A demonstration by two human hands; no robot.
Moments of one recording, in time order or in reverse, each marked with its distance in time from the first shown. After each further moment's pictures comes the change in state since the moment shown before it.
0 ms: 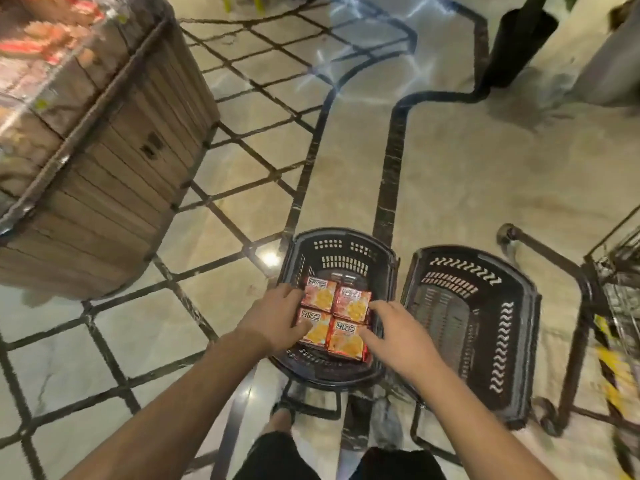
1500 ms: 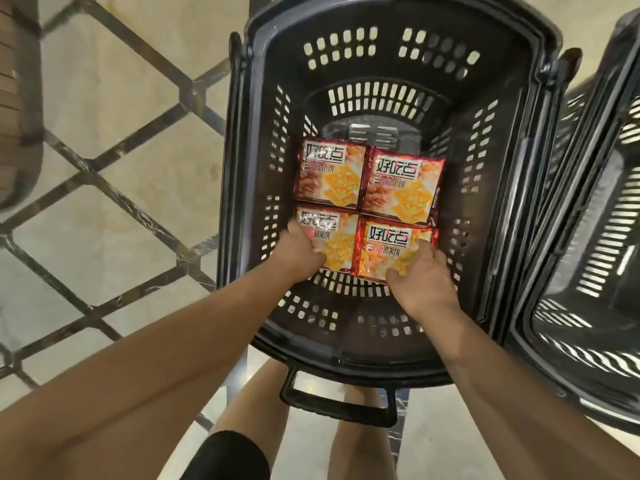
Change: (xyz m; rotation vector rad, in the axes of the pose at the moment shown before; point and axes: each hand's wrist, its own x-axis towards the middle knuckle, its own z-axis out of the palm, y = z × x) left_hand 0.291 -0.148 0.350 -0.388 -0.399 -0.515; right_hand 0.238 0.138 0.334 0.255 -0.206 0.629
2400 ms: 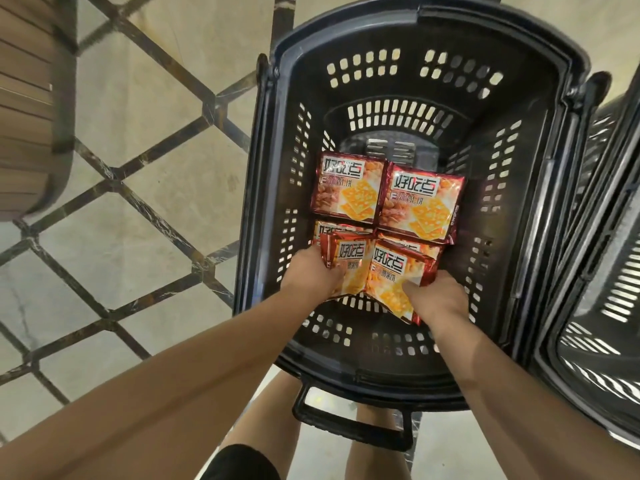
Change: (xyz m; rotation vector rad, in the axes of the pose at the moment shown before) left_hand -0.020 -0.002 0.005 -0.086 0.107 0.071; right_hand 0.029 0.003 0.022 0.223 0.019 0.271
